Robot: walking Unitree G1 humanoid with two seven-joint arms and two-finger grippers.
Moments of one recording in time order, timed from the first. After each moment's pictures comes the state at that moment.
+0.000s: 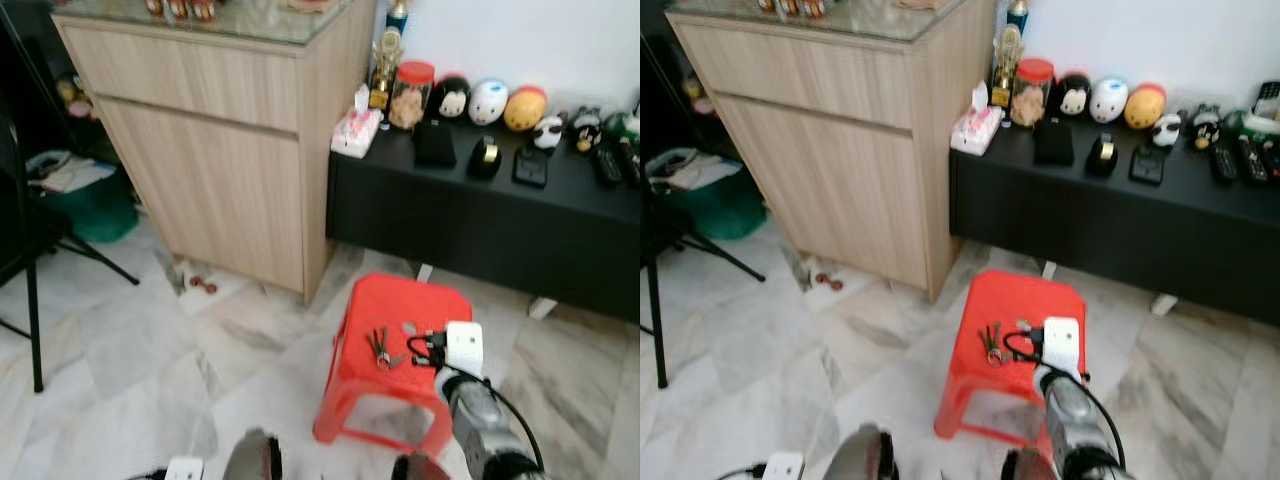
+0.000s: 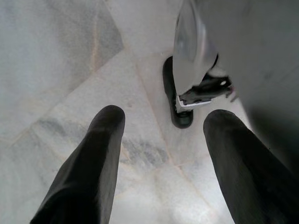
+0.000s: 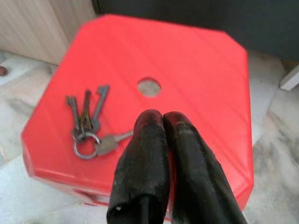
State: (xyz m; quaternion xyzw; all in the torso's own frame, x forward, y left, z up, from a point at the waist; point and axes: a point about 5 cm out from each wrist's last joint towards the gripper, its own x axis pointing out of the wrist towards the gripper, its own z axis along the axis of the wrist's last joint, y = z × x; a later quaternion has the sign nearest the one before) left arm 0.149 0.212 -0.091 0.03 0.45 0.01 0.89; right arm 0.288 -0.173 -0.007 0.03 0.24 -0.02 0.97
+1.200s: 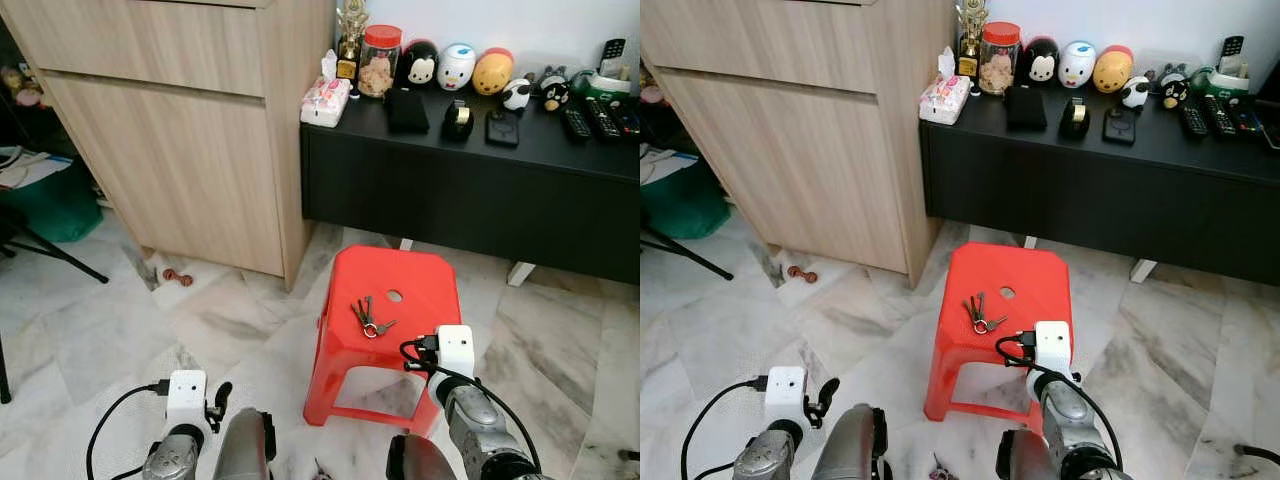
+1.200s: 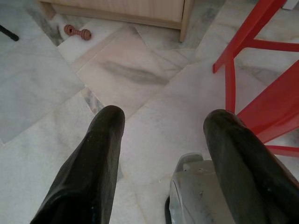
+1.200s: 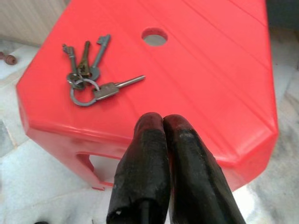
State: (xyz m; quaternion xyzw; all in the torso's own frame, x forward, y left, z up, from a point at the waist) left arm 0.241 0.209 -0.028 0.03 0.21 0.03 0.98; right arm 0.286 -0.163 -0.009 0.04 0.24 0.04 0.97
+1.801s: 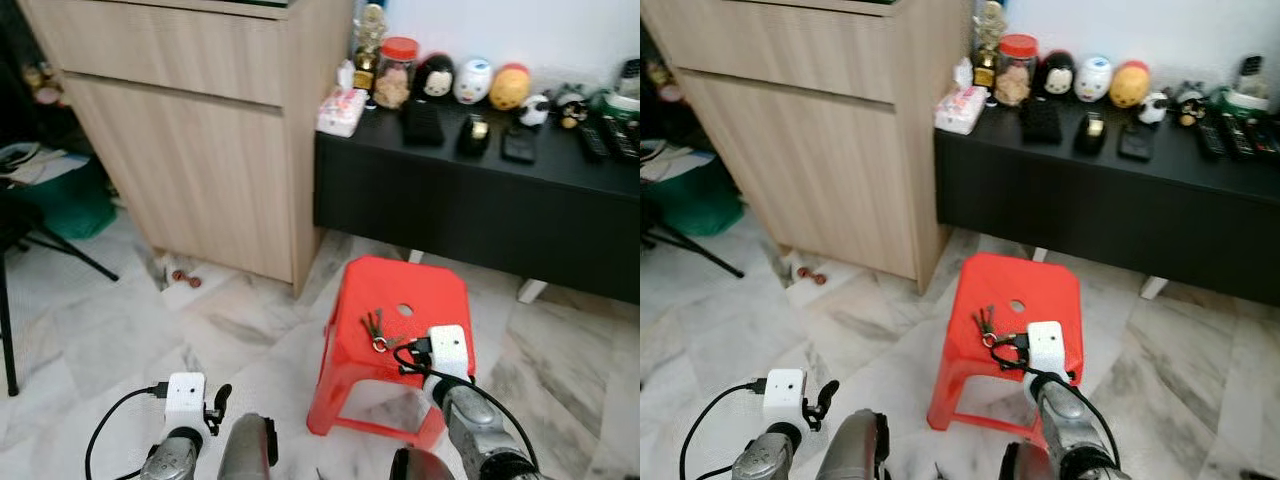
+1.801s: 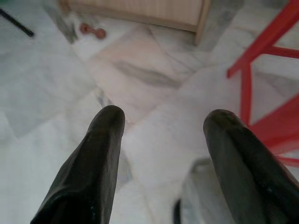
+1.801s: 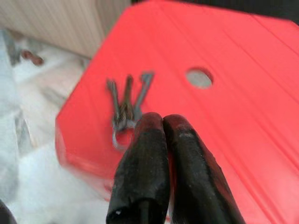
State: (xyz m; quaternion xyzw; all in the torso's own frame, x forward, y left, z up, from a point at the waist) left arm 0.234 0.219 -0.030 0.04 0.22 0.04 0.97; right arm 0.290 -0.147 -0.006 0.03 0.24 0.07 0.97
